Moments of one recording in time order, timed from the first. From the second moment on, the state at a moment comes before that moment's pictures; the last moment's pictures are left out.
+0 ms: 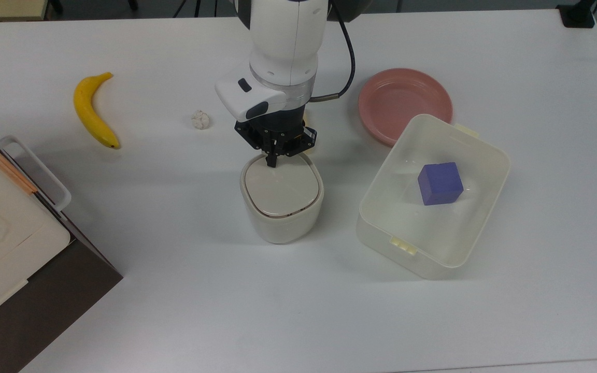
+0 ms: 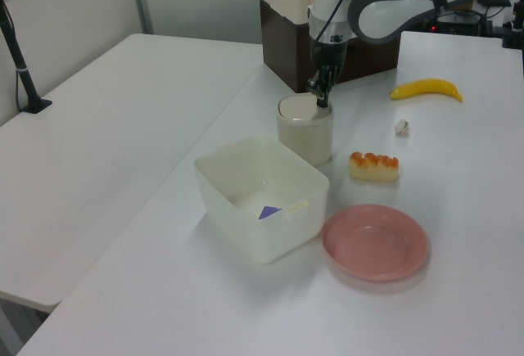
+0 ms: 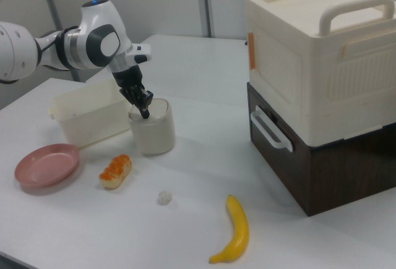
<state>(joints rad) 0.12 0.35 0.00 -1.60 -0.14 2.07 0.37</state>
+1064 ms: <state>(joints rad) 0.12 0.35 0.00 -1.60 -0.15 2.08 0.37</state>
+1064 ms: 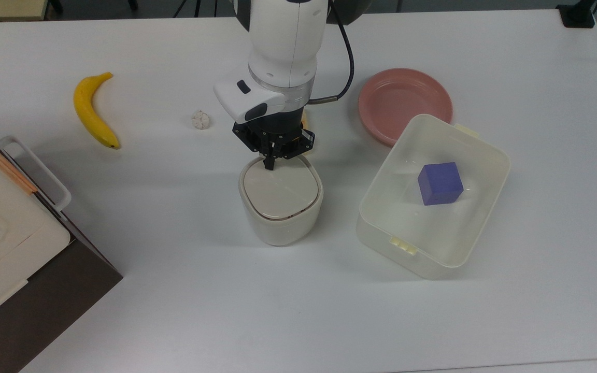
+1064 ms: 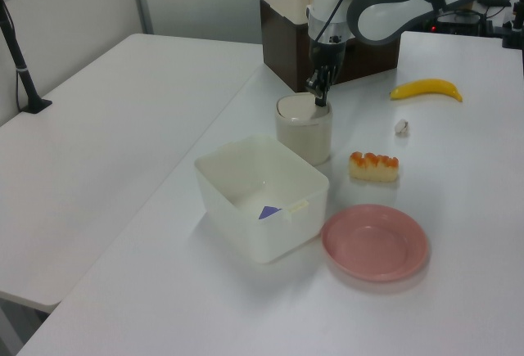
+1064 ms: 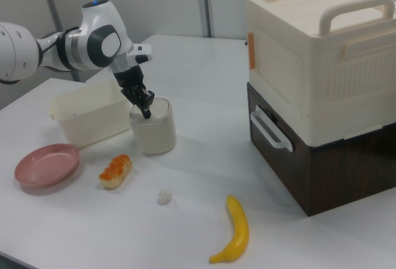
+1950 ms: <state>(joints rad) 0.11 0.35 0.00 -1.58 -0.15 2.08 0.37</state>
